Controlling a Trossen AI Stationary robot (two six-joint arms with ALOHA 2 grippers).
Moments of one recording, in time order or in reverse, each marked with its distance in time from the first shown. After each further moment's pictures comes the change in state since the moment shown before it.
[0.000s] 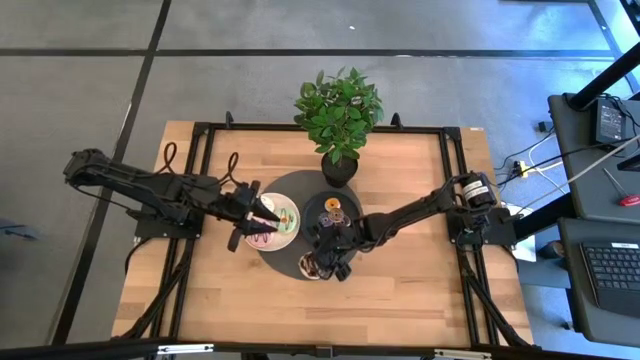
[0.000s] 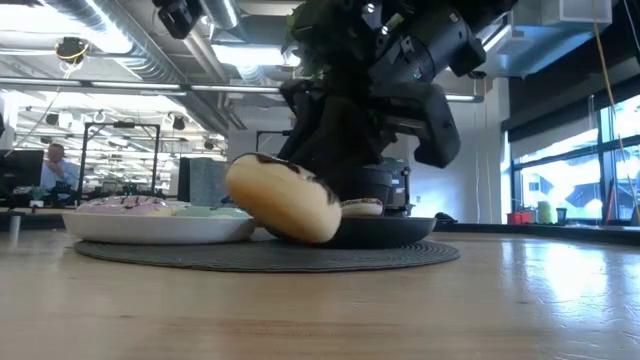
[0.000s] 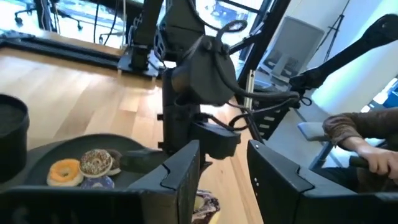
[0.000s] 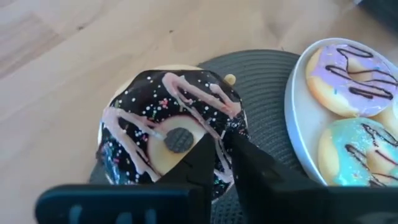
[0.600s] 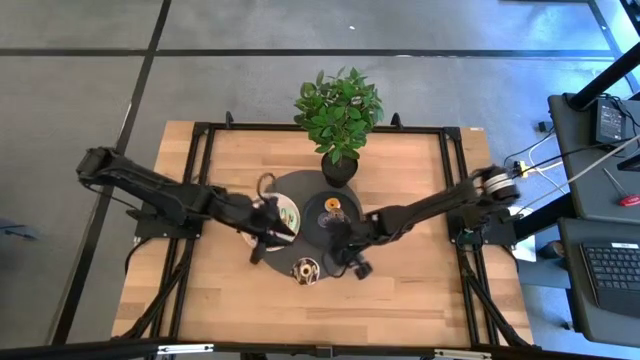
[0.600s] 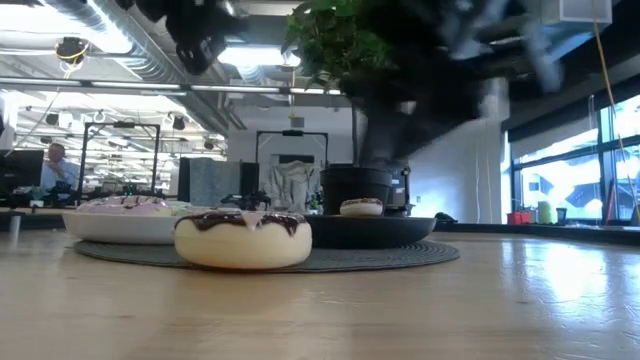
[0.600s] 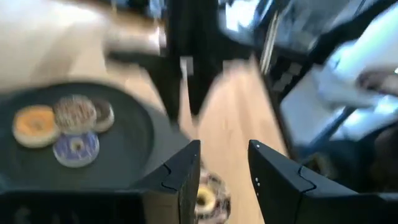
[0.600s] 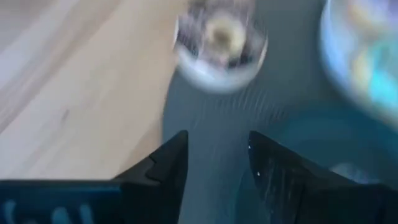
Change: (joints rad) left arm -0.036 0.281 0.047 0.039 -0.008 -0.080; right arm 0.009 -0.186 -0.040 -0.343 -0.041 0.140
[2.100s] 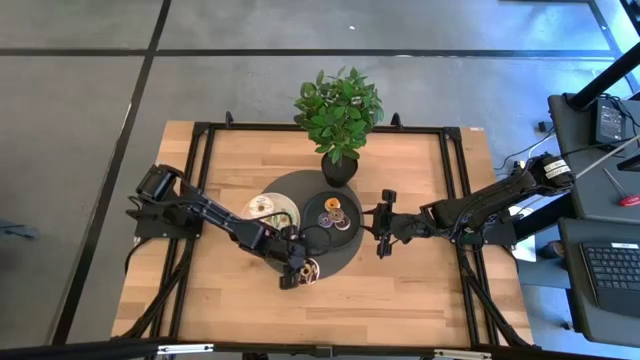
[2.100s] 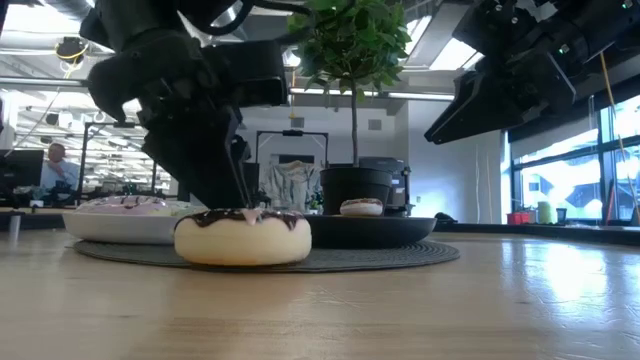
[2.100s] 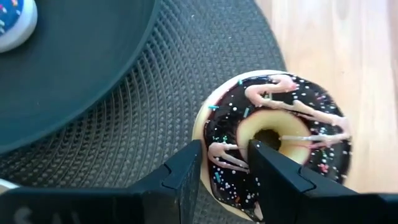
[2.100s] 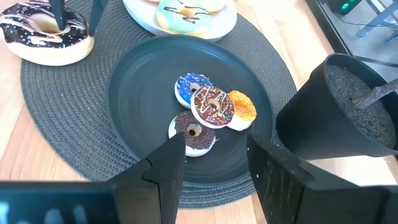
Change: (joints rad) left arm -0.096 0.635 0.241 -0.186 -0.120 -0.030; right arm 0.063 -0.513 -0.563 0.302 0.575 0.381
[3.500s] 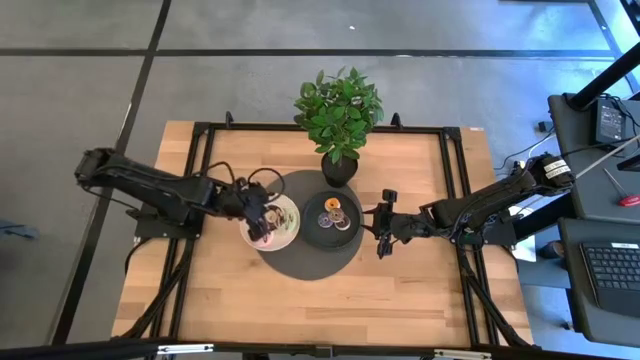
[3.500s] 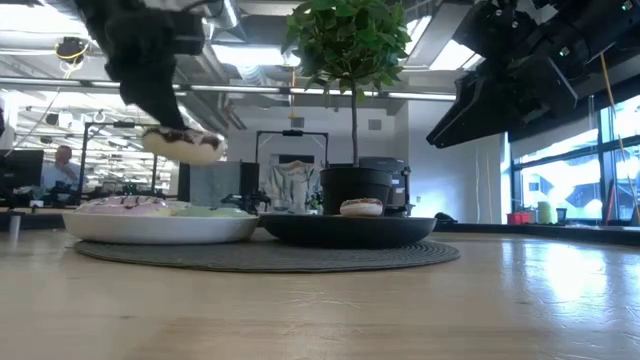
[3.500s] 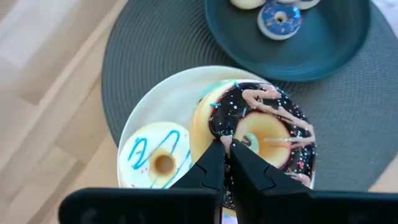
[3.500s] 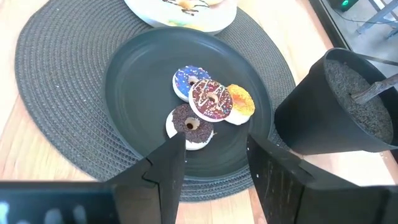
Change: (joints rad) left arm 0.175 -0.650 -0.156 -0.546 -0.204 -0.181; right arm -0.004 0.000 0.002 -0.025 0.002 -0.004
